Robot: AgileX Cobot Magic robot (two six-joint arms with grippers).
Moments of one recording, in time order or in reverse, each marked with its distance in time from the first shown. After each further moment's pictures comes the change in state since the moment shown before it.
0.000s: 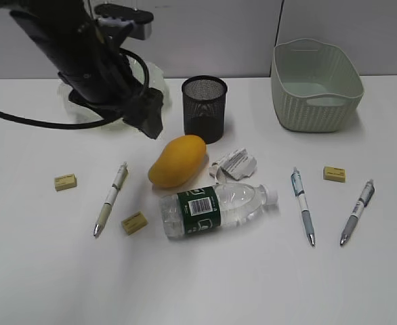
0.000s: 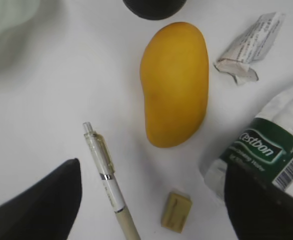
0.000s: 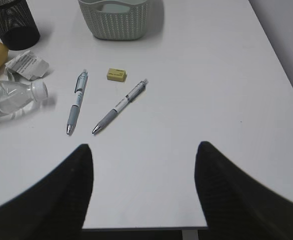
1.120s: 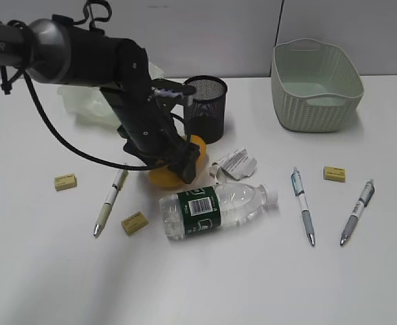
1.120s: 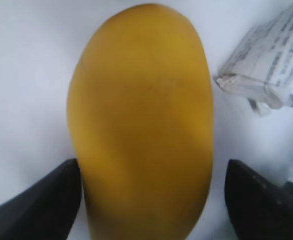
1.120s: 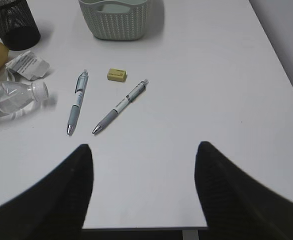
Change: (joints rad) left arm -0.019 0.387 -0.170 -0.141 -0.075 0.116; right arm 0.000 0.000 0.000 0.001 0.000 0.000
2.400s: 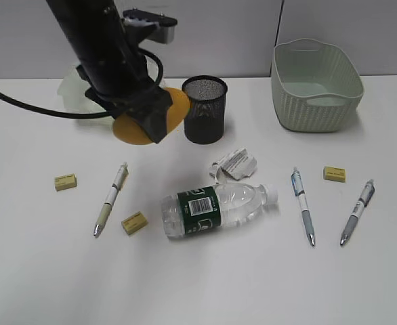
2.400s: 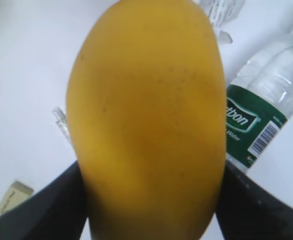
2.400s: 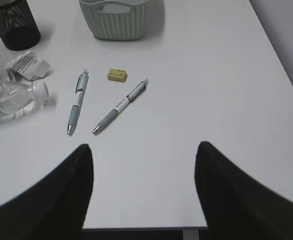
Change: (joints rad) left arm 0.006 -0.246 -0.070 0.085 0.363 0.001; right arm 0.000 0.000 0.000 0.001 0.000 0.000
